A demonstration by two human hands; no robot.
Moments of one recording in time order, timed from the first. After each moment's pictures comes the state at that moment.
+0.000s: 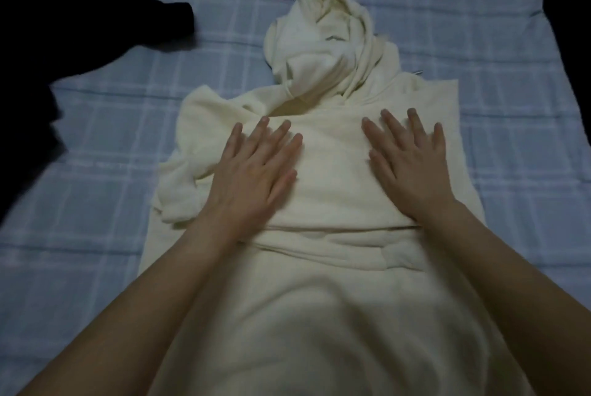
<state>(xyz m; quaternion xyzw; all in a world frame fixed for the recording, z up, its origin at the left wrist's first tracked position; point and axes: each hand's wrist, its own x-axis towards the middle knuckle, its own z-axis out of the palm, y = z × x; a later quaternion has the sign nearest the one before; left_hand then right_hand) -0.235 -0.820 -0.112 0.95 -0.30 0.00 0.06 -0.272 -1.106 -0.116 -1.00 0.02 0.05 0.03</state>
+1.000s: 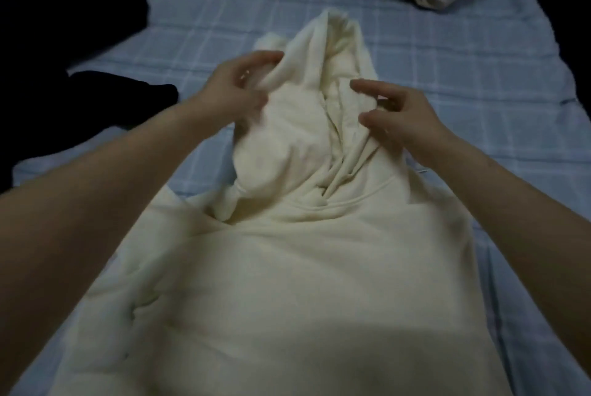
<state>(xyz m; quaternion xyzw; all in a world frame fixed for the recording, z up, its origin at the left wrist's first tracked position) 0.028 -0.887 -0.055 0.84 -0.10 -0.10 0.52 -0.028 -1.162 -0.068 -0.82 0.04 0.03 0.57</state>
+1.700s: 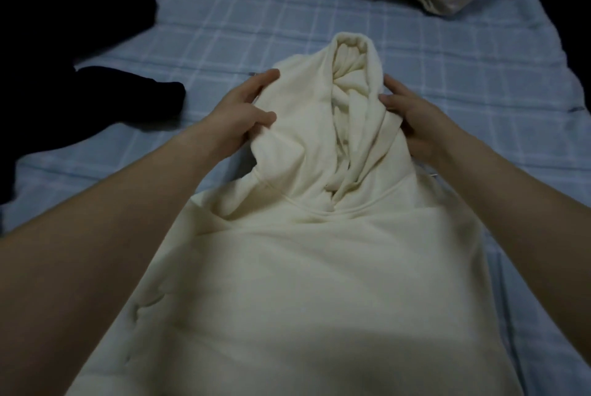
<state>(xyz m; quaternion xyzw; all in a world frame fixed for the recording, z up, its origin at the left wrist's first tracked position) 0.015 -0.888 -0.084 0.70 0.02 -0.18 0.69 -0.003 -1.160 -0.080 -0.63 0.14 0.14 0.75</state>
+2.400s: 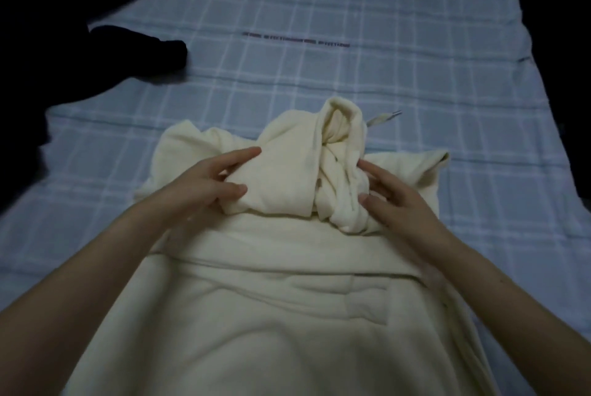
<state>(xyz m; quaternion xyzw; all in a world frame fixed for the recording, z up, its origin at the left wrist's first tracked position) -0.183 -0.822 -0.080 0.75 -0.03 -0.32 0.58 -0.263 -1.137 -0.072 -0.80 0.07 0.15 0.58</state>
